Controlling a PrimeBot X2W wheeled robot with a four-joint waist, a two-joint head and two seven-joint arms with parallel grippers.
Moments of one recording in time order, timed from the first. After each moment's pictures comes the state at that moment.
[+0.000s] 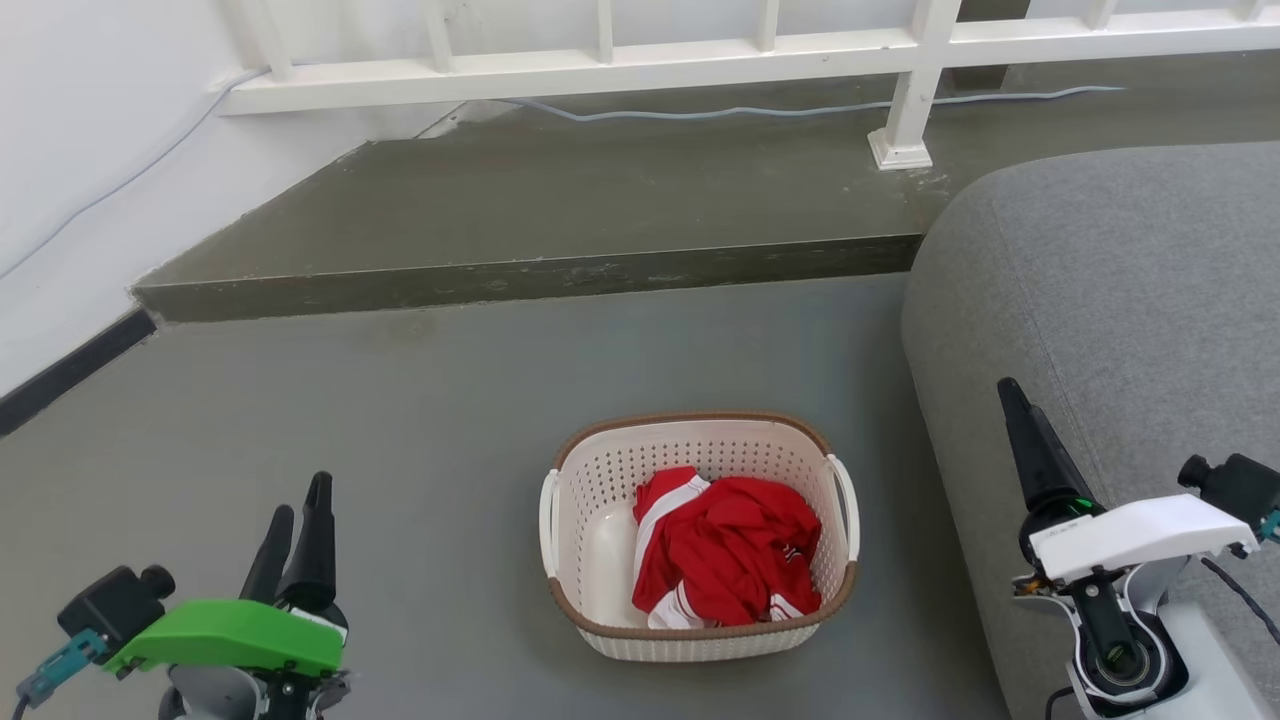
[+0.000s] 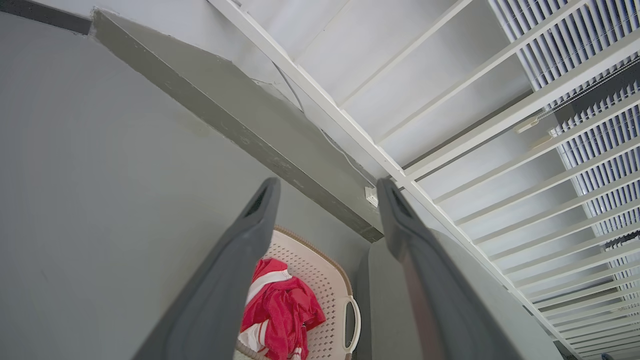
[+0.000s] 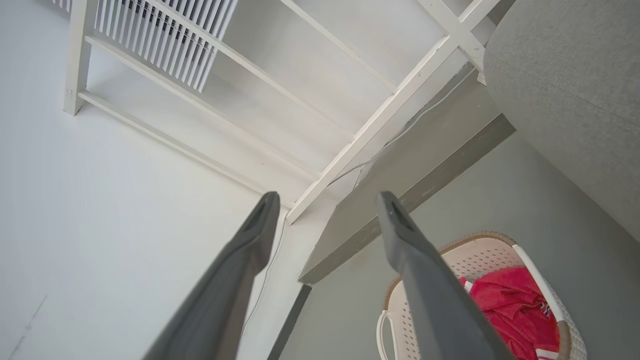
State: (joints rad) left arm -0.03 0.07 -0.08 0.24 -1.04 -0.11 -0.08; right arm -0.04 -0.13 0.14 0.21 1.09 0.12 -0.08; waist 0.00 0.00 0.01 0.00
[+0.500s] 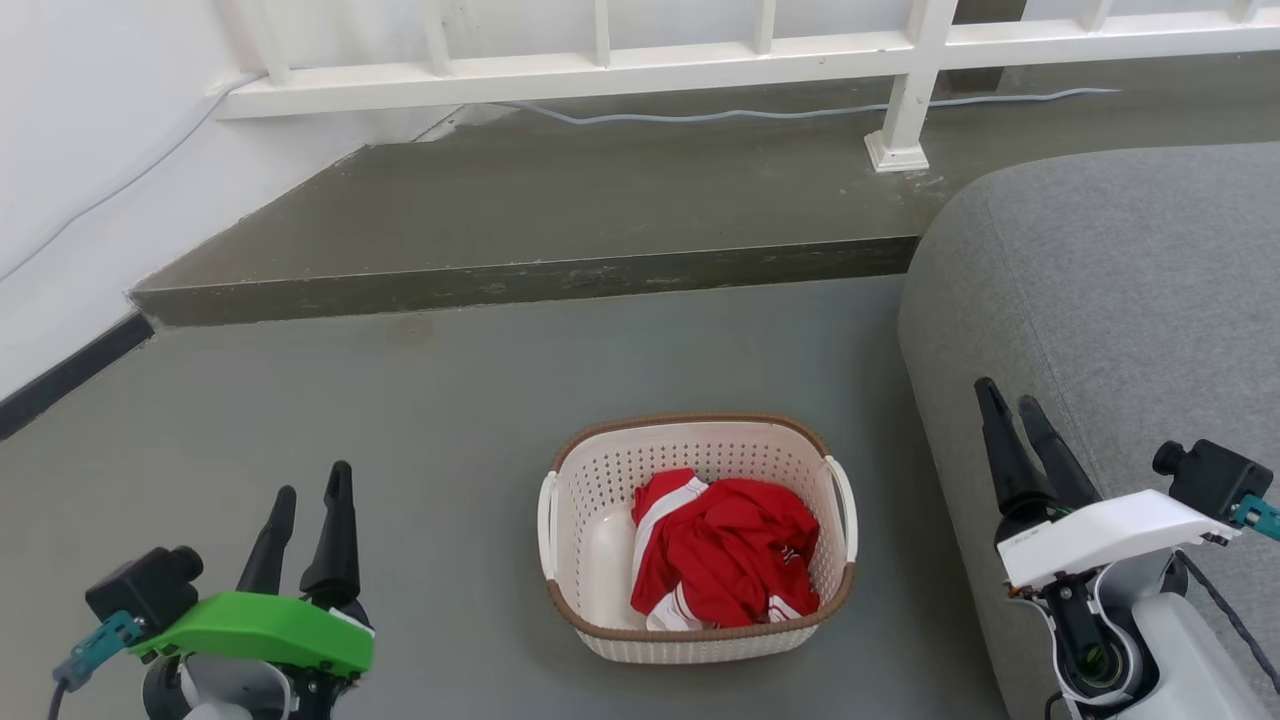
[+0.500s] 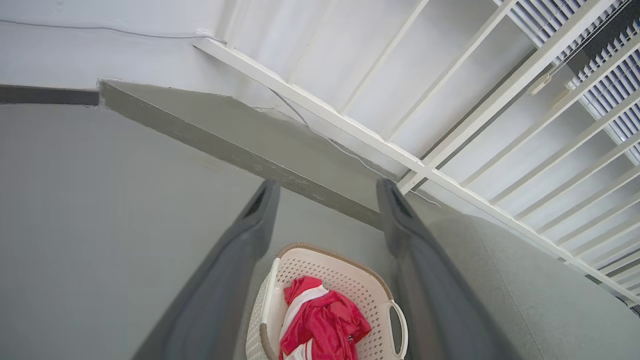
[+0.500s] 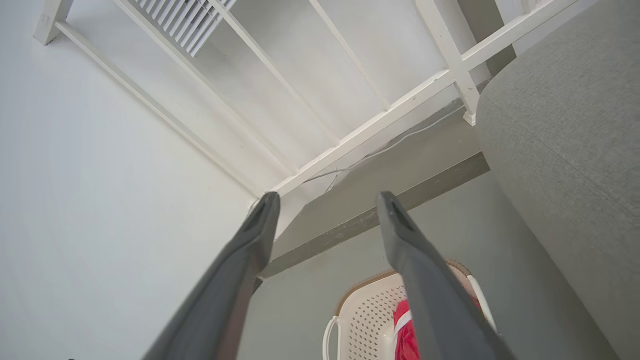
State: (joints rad) left arm -0.04 0.07 -0.11 0.21 -0.78 -0.09 -0.14; right arm -0.05 -0.14 0.18 0.21 0.83 0.09 -0.14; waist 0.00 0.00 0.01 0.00
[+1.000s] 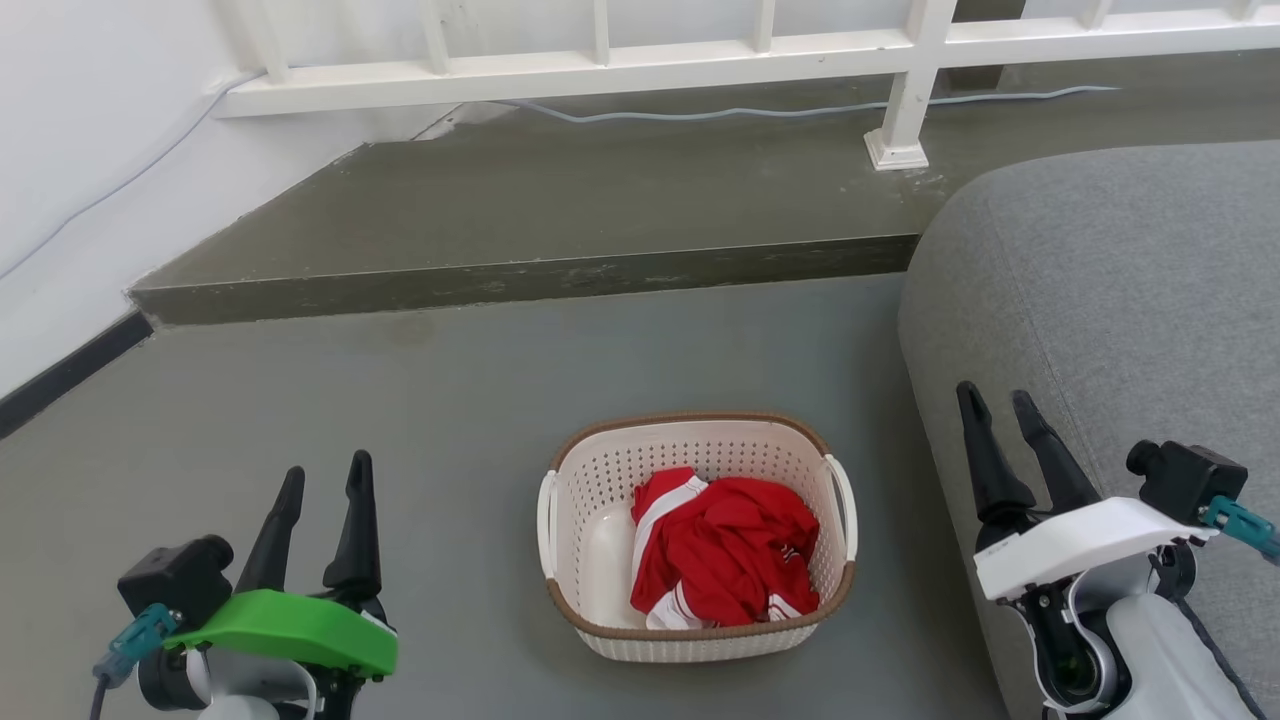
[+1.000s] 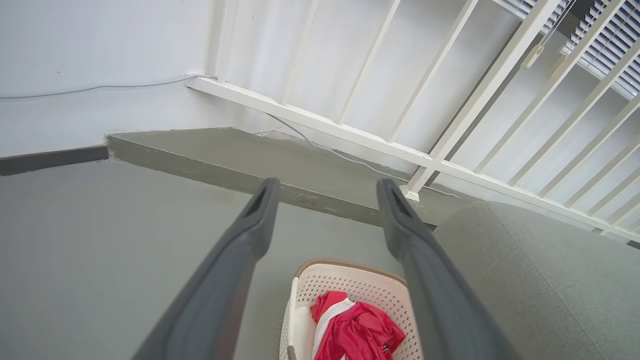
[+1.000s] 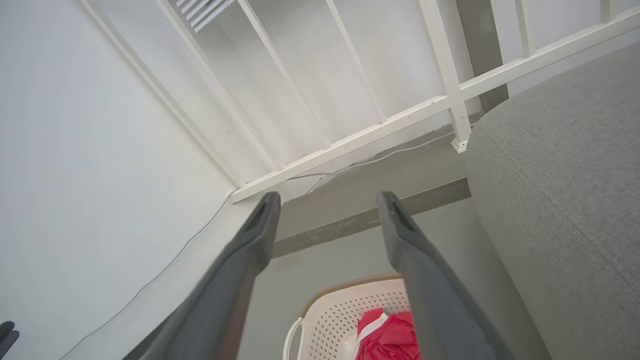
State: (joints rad) left arm -0.04 0.05 -0.12 0.19 -0.59 -0.09 -0.19; right arm -0.06 -0.13 0.21 0.21 0.64 0.06 -0.19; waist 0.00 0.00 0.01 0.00
